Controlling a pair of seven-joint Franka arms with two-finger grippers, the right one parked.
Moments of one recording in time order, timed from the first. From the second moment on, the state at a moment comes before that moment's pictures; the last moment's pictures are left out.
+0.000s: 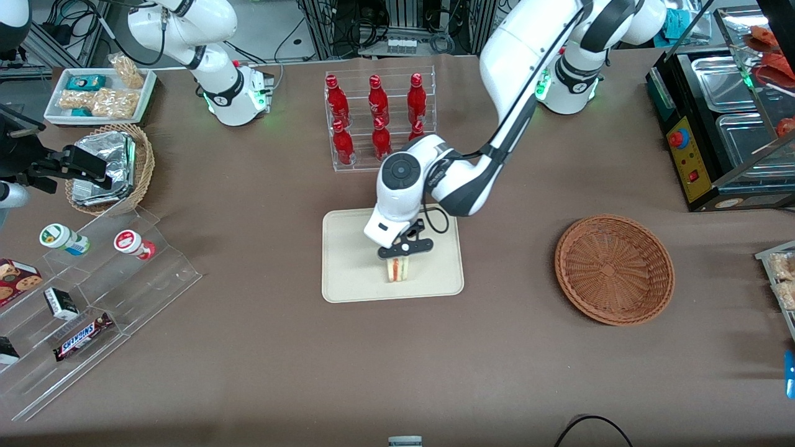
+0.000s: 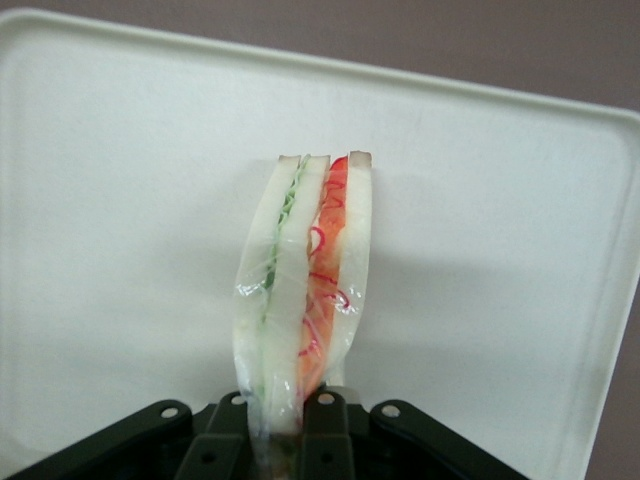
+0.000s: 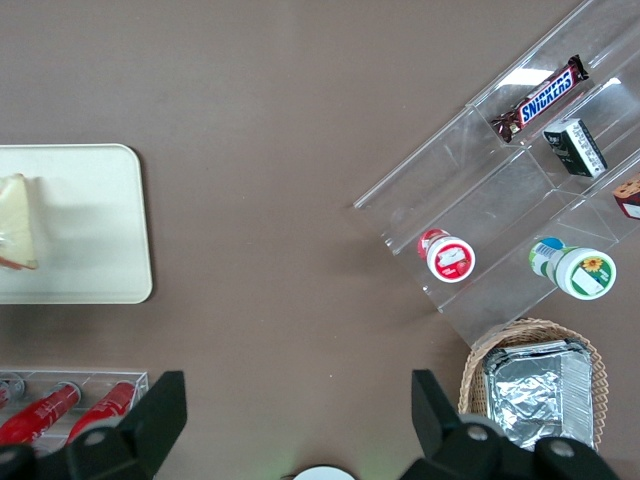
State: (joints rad) arm -0.74 0.76 -0.10 -1.44 0.03 2.25 -1.02
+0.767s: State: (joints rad) arm -0.76 0.78 -0.09 -1.40 0.05 2.25 -1.14
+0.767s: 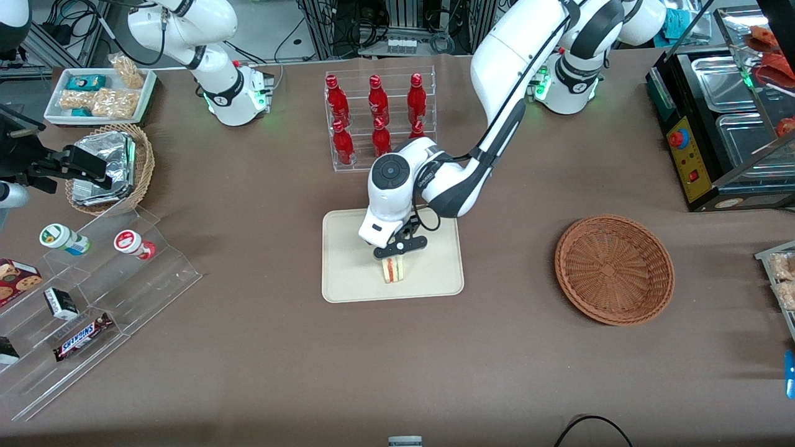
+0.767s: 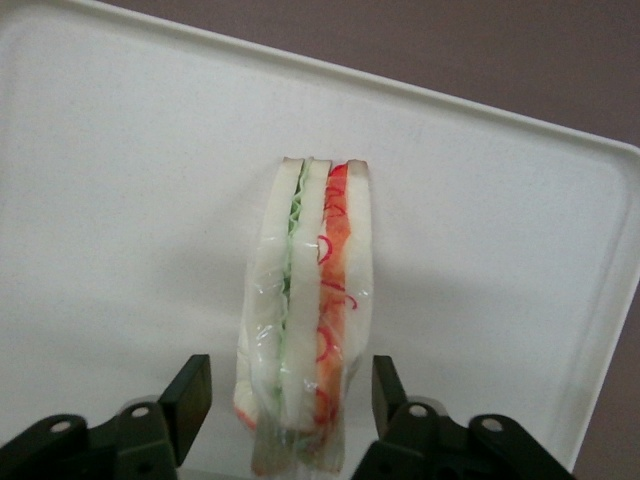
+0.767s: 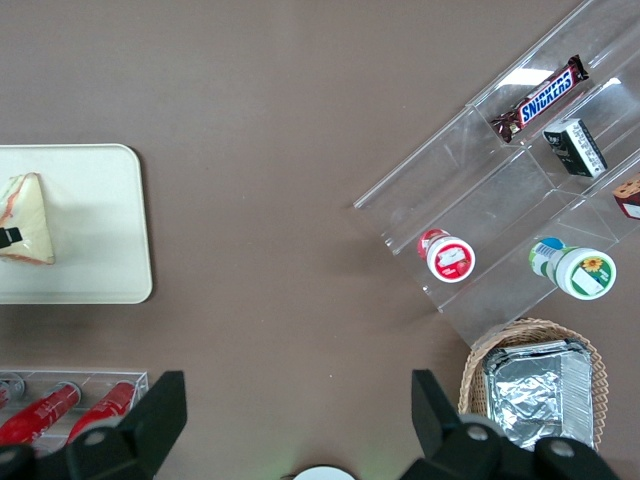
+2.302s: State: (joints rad) arm -0.32 0.14 -0.01 -1.82 0.11 1.78 -0.35
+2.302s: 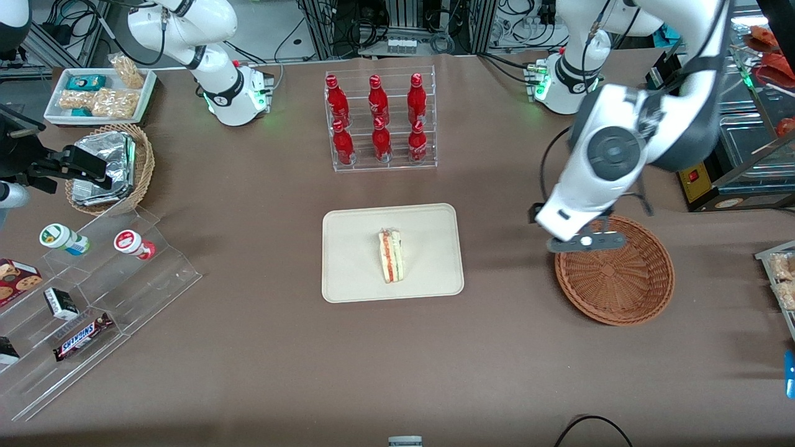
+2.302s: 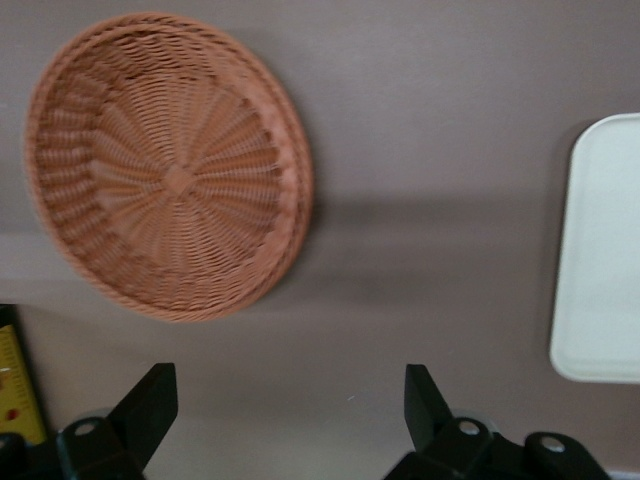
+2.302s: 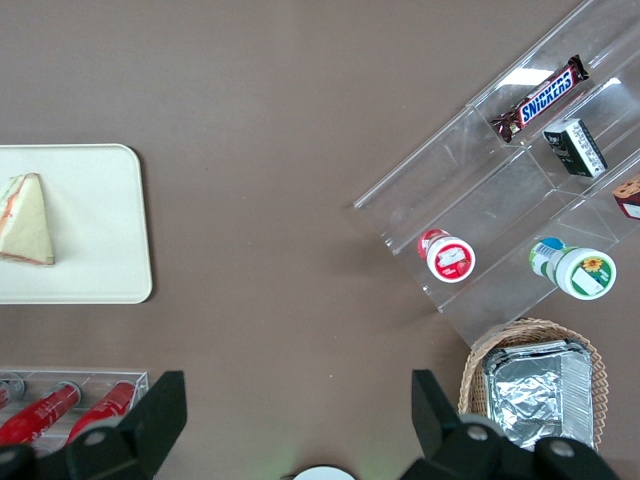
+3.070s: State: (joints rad) arm 0.01 -0.02 -0.19 -1.77 0.09 1.58 -0.11
